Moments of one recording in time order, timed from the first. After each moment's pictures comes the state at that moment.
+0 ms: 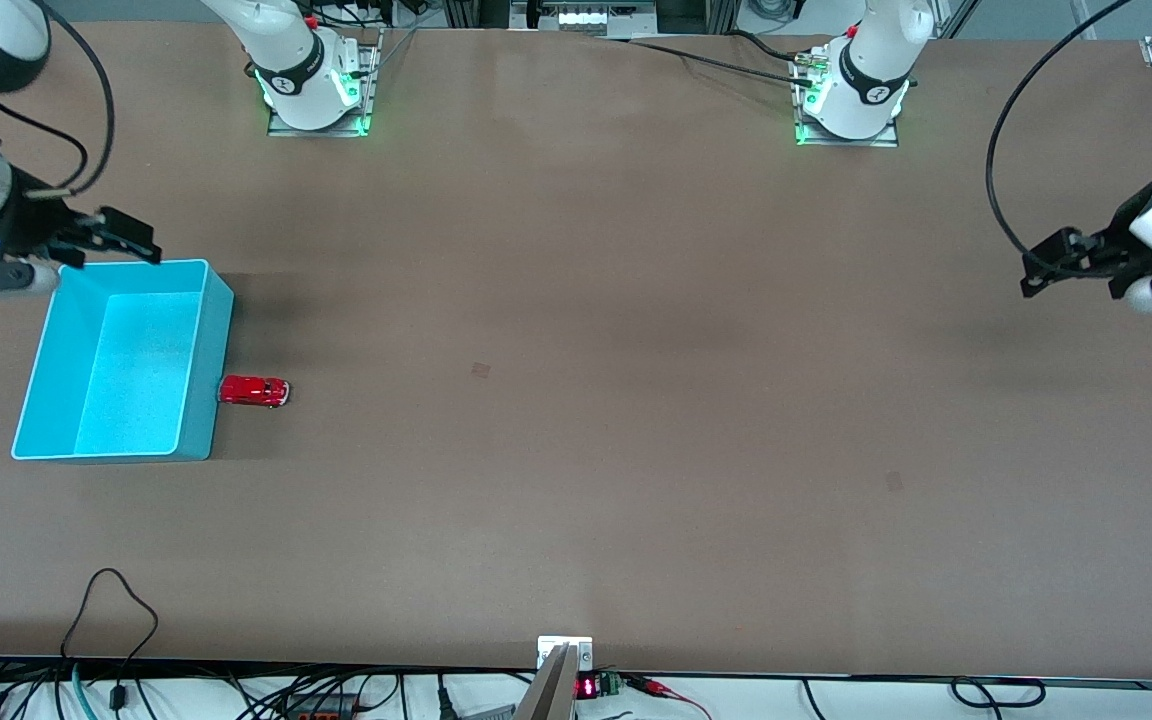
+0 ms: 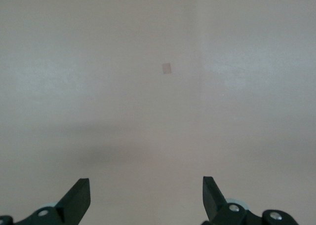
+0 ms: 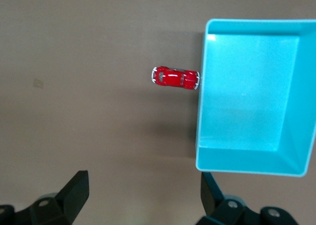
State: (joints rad) left arm 0.03 -0.02 -0.01 -1.73 0.01 1.74 0.03; right arm -0.04 0.04 0.03 -1.74 0.07 1.68 -0.11
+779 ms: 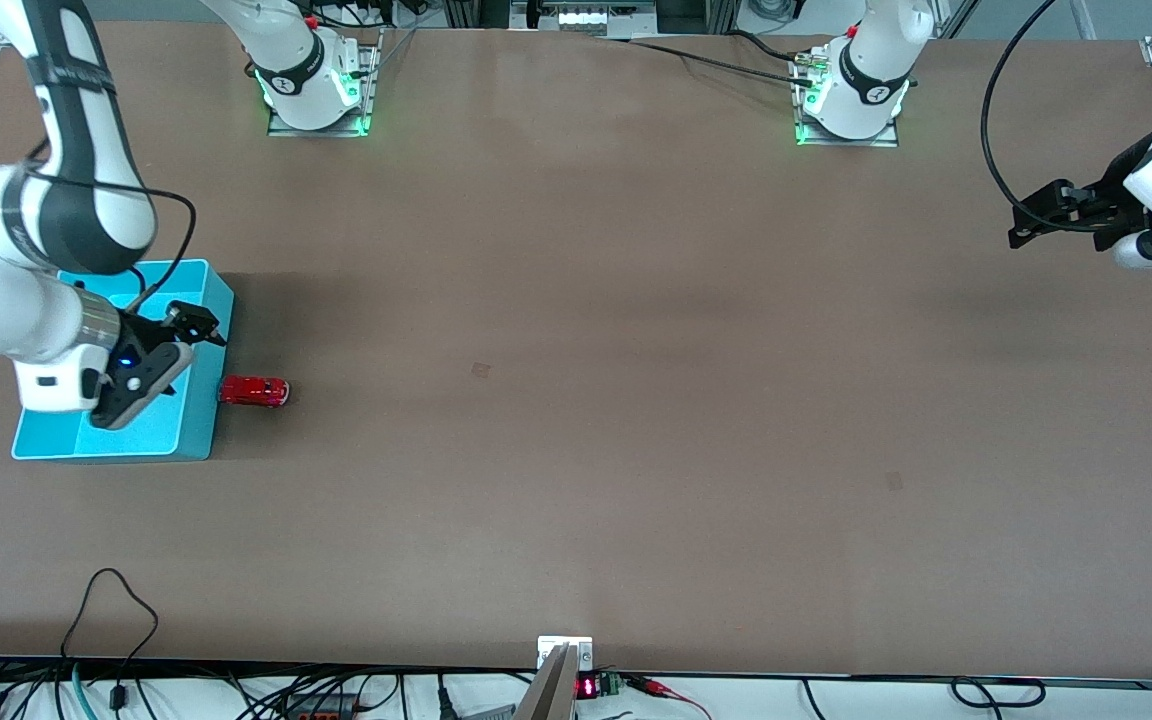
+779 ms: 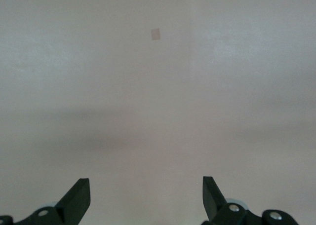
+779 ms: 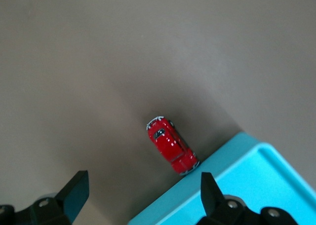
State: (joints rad) left arm 0.01 -0.05 0.00 -1.71 -0.02 1.59 0.03; right arm -0.02 0.34 0.02 -1.75 0.07 1.99 -0.93
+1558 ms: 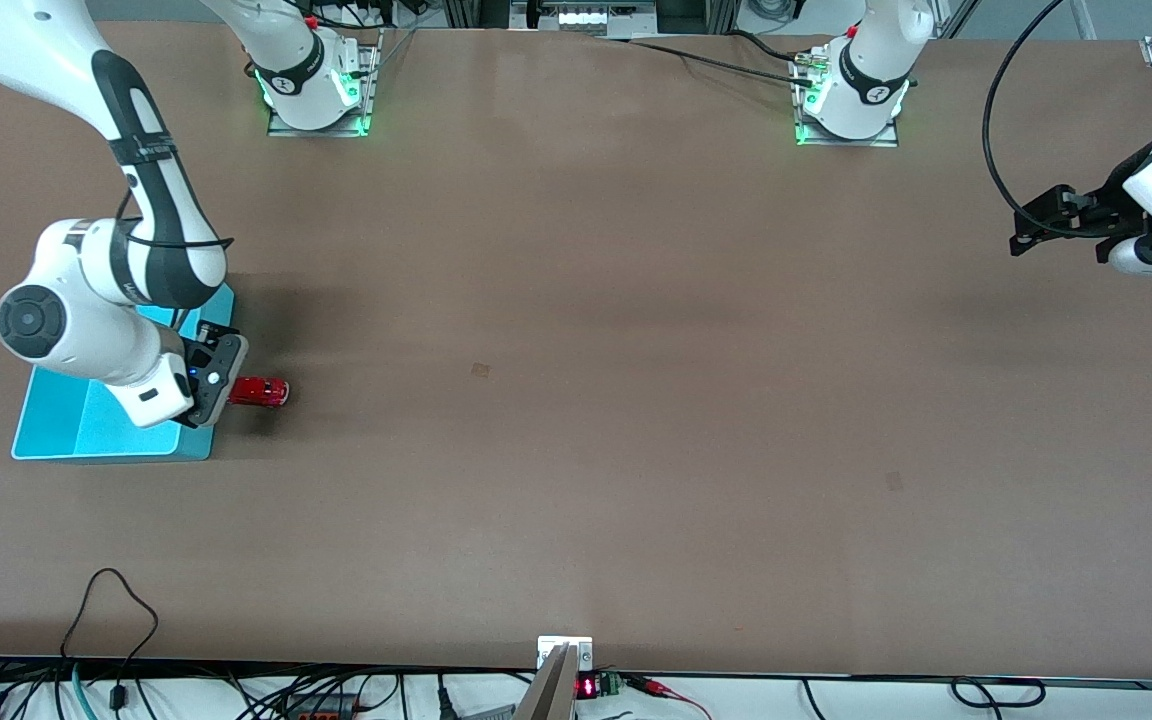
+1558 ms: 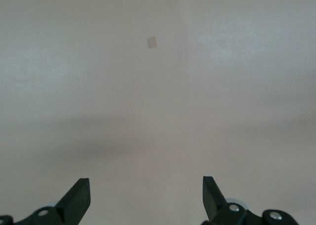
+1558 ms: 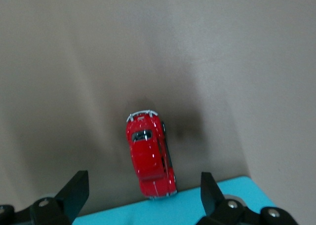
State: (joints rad) left arm 0.01 -0.03 0.00 -1.70 -0.02 1.62 0.09; right arm -0.02 0.44 0.03 -1.89 -0.03 2.24 -1.26
